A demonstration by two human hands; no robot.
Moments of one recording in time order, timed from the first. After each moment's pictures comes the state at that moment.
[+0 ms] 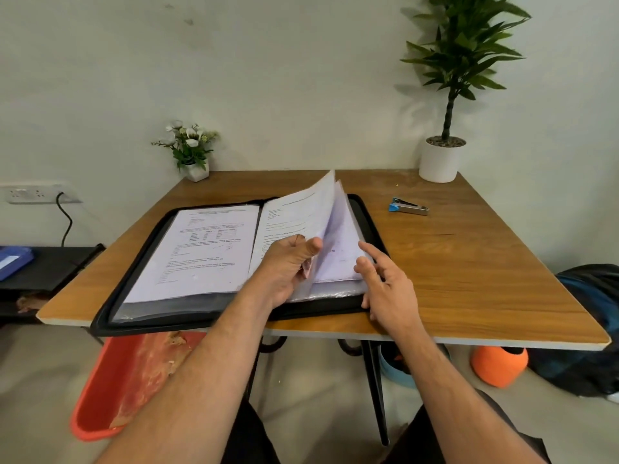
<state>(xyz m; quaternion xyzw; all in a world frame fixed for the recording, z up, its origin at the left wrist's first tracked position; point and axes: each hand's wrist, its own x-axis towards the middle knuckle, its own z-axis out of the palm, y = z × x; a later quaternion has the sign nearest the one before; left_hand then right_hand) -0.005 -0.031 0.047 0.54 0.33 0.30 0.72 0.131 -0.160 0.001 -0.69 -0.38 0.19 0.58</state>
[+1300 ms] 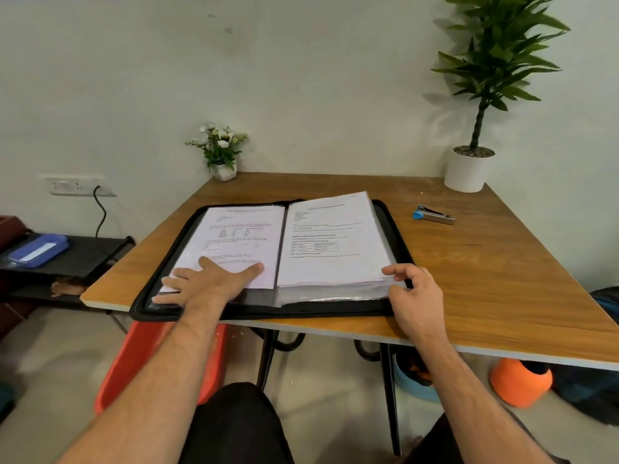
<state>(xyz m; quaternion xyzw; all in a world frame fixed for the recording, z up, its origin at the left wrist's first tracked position) -0.115 0.034 0.023 0.62 0.75 0.04 0.20 0.137 -0.169 -0.004 -0.76 -0.37 0.11 0.52</state>
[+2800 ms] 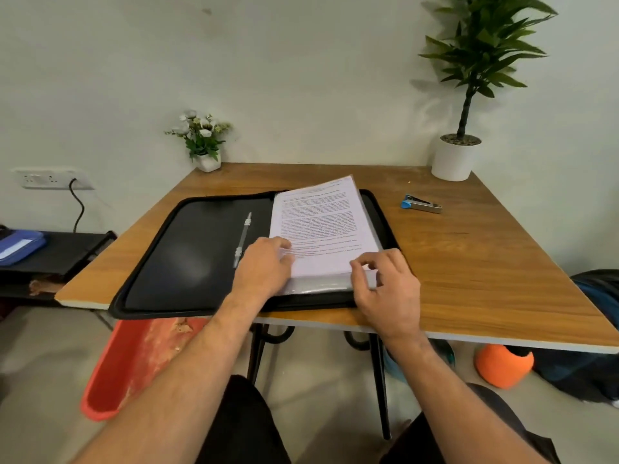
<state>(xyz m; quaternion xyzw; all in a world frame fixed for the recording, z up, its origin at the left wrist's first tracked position) -0.041 0.004 0.019 0.83 0.47 0.21 0.22 0.111 -0.155 -0.004 -0.70 -0.48 -0.16 0.51</state>
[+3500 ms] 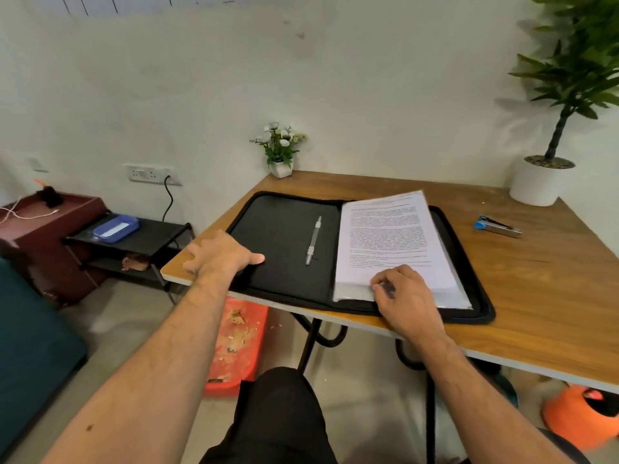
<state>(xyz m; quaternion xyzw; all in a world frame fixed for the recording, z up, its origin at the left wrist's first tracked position) -0.202 0.048 0.069 0.58 0.79 0.10 0.17 0.066 -0.107 -0.019 -0.73 -0.58 0.02 0.35</state>
